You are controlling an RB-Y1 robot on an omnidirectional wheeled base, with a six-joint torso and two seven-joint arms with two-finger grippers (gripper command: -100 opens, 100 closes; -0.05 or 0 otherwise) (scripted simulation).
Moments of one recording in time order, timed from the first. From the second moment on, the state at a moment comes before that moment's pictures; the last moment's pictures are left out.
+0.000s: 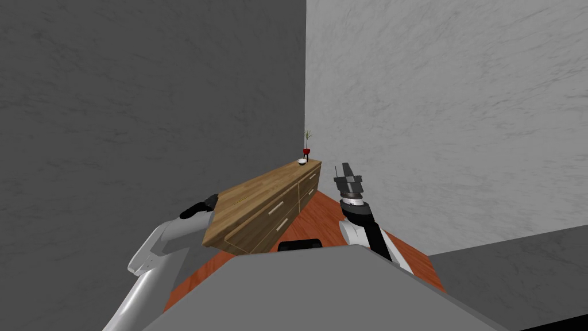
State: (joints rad) left arm 0.13 0.48 0.53 -1.84 0.01 0.86 -0.15; right arm 0.47 -0.01 0.05 -2.33 0.11 -0.53 -0.08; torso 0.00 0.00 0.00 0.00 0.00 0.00
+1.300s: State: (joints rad) left arm 0.08 0.54 0.65 -1.70 -0.01 1.20 -0.24; right arm 0.47 -0.01 0.05 -2.33 0.11 -0.53 -0.08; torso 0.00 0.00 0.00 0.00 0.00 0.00
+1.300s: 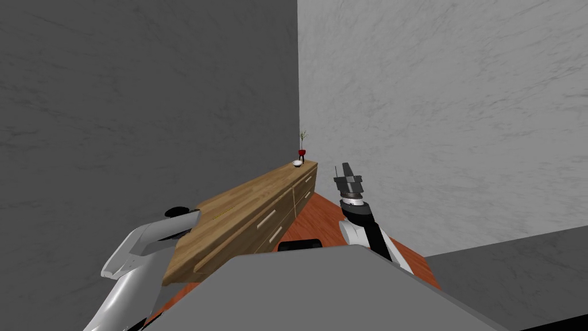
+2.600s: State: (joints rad) left arm 0.05 0.55 0.70 -1.55 -0.04 1.34 -0.29; right arm 0.47 -0.01 0.05 -2.33 0.11 -0.53 -0.08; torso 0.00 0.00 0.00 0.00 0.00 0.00
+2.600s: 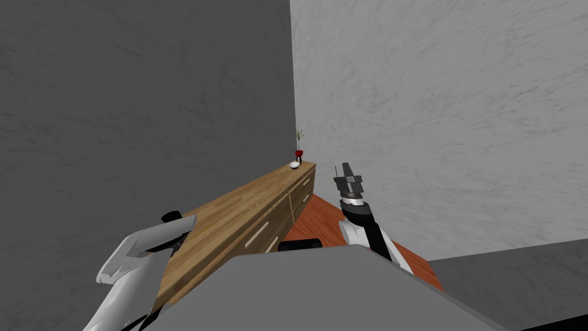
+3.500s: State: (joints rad) left arm 0.03 0.58 0.71 -1.54 -0.04 1.34 -0.29; right arm 0.47 -0.01 0.05 -2.33 0.11 -0.53 -0.08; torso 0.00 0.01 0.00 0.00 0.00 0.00
